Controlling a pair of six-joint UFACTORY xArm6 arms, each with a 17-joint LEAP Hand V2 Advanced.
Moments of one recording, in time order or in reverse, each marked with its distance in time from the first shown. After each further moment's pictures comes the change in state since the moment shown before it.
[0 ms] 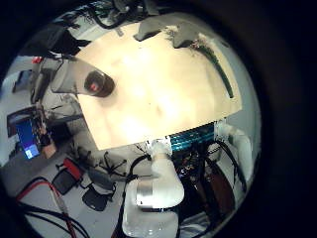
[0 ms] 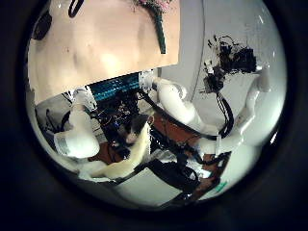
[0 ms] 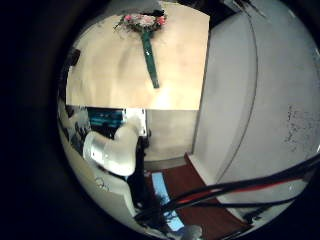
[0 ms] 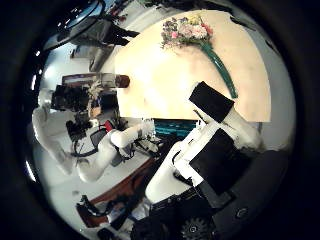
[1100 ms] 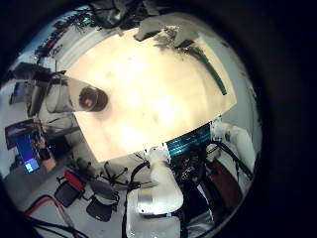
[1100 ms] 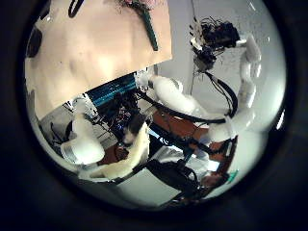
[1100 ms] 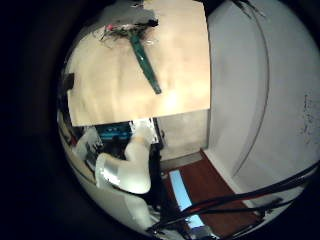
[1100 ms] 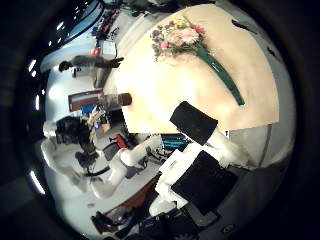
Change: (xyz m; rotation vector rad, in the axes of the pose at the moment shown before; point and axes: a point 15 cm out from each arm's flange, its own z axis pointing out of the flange) left arm 0.016 -0.017 -0.016 0.049 -0.004 0.232; right arm 0.054 -0.062 0.051 -0.087 -0.174 0.301
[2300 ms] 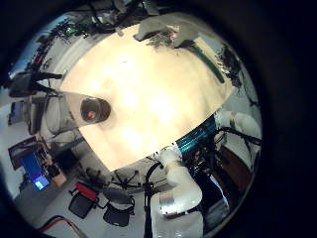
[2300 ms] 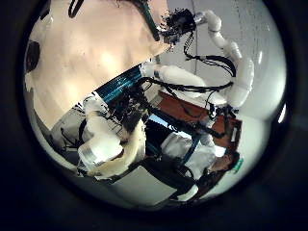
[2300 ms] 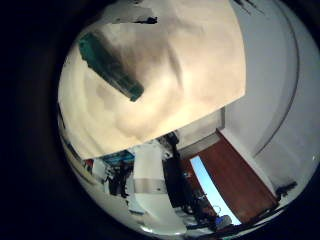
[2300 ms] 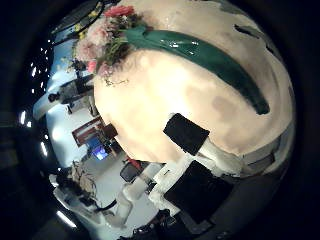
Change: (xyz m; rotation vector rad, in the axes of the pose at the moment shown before) left arm -0.028 -0.008 -0.005 -0.076 -0.048 0.093; right arm 0.058 -0.041 0.197 -0.100 -0.057 0.266
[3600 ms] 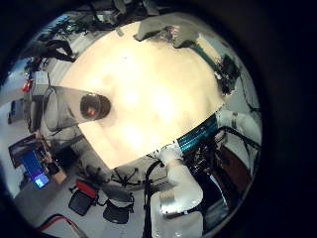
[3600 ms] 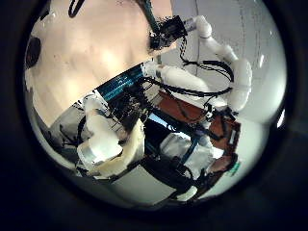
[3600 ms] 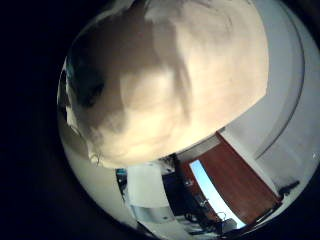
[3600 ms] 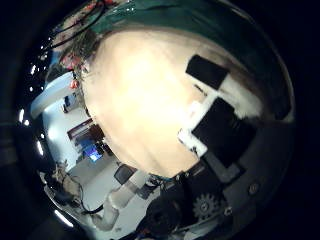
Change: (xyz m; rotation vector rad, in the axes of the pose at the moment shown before) left arm -0.003 0.000 0.008 -0.023 0.007 -0.019; right arm 0.007 -0.024 0.030 0.147 0.048 -0.016
